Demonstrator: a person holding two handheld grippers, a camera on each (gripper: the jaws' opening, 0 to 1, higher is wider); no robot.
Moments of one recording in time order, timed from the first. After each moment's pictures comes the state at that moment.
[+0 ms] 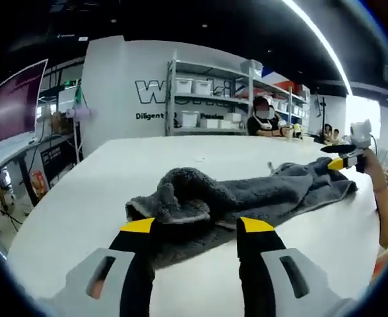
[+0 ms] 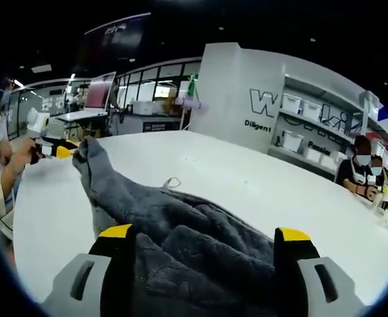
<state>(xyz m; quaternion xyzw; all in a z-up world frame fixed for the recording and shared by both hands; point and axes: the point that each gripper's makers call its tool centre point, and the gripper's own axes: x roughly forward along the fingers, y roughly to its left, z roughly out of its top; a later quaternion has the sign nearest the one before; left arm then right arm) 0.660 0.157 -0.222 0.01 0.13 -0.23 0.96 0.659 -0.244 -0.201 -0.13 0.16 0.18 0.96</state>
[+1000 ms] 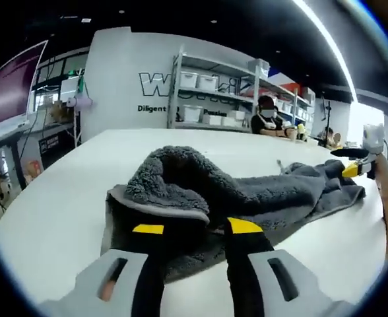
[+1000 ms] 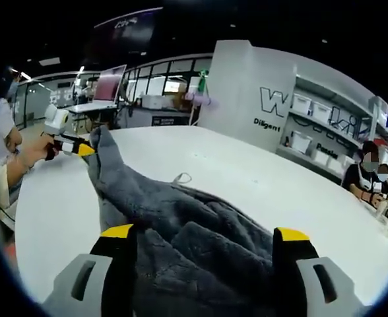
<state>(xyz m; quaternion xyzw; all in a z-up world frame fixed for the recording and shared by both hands) 0.713 0.140 -0.248 0.00 0.16 -0.23 0.96 0.653 -0.228 -0.209 -0.15 0.18 0.21 0.95</state>
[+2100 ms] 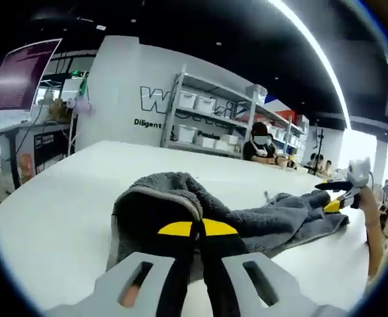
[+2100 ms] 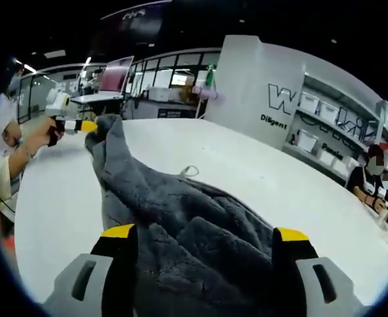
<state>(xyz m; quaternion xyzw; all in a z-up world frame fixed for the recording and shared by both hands) 0.696 0.137 -0.208 -0.09 0.10 -0.26 0.96 0.654 -0.223 -0.218 -0.16 0.19 0.22 0.94</state>
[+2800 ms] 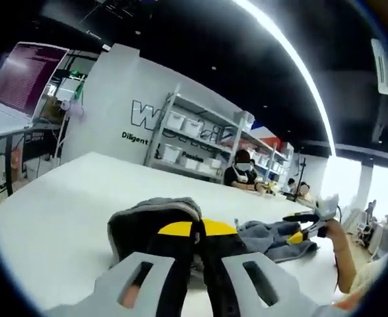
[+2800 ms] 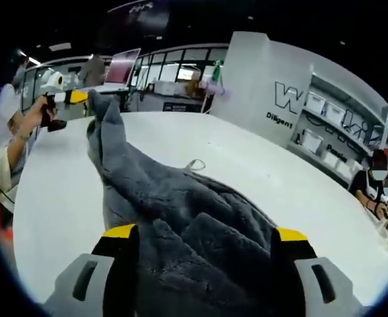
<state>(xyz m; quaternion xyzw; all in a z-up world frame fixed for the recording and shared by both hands) 0.664 0.161 -0.154 -0.15 0.05 -0.30 0.94 0.653 -0.219 -0.227 -0.19 0.21 0.24 0.93</state>
